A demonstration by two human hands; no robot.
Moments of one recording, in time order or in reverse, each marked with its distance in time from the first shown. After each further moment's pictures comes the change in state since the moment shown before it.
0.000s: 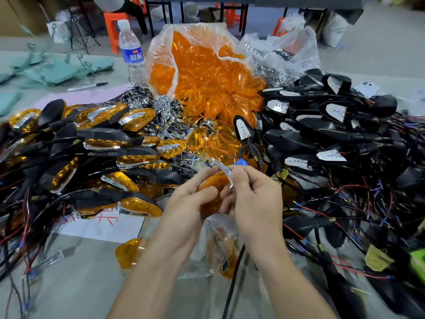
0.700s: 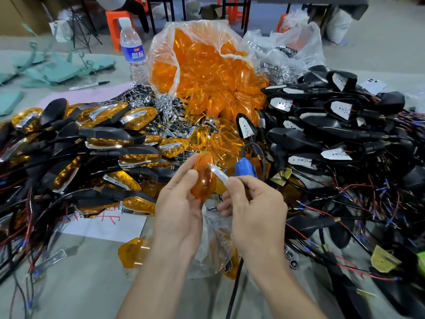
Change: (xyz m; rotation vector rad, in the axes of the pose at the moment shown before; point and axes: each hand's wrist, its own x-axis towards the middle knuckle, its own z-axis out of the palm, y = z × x) left_hand 0.001 0.004 0.001 -0.299 0.226 0.112; right_hand -0.015 0.012 0.005 -0.167 0.057 -0.070
